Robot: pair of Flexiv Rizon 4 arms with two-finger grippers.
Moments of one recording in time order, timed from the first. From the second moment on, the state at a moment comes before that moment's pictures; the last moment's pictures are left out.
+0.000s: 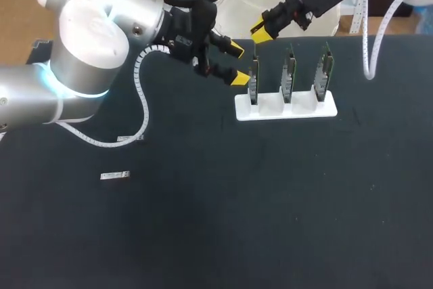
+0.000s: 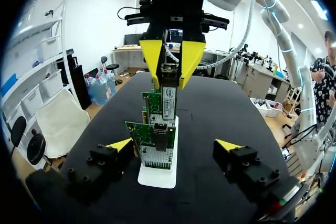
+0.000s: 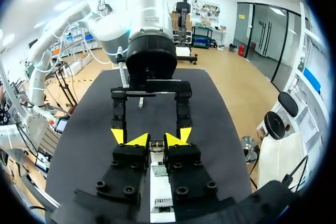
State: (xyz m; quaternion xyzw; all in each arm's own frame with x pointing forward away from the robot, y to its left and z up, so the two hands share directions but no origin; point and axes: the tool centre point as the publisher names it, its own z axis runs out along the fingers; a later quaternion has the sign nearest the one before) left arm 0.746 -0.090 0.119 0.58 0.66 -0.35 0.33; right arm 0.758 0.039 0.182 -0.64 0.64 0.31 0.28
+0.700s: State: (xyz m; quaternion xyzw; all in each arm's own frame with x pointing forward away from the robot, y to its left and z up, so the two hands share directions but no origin) left arm 0.746 -0.090 0.119 0.58 0.66 -0.35 0.33; right arm 0.767 0.039 0.169 -0.66 0.63 0.31 0.26
